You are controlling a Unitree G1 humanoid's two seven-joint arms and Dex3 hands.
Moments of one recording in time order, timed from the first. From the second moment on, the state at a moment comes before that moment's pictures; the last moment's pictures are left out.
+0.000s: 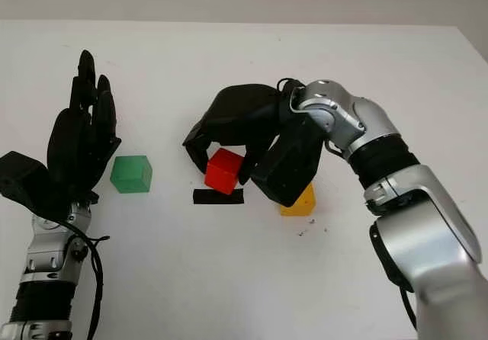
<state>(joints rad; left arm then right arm) -0.34 0.21 0.20 0.19 -0.16 -0.19 -0.15 -1.11 -0.51 0.50 0.71 -0.58 -0.92 0.59</state>
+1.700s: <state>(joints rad) -0.33 0.19 0.19 0.18 -0.12 -0.20 -0.12 -1.11 -0.50 0.54 0.77 -0.57 -1.00 0.56</state>
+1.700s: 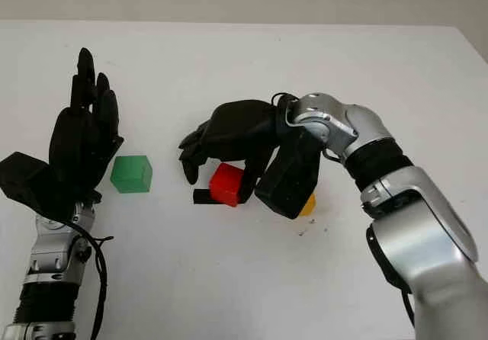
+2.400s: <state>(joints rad) -0.33 0.19 0.19 0.19 -0.13 -0.21 -0.13 -0.96 -0.84 0.22 0.57 -0.31 -0.72 0.74</state>
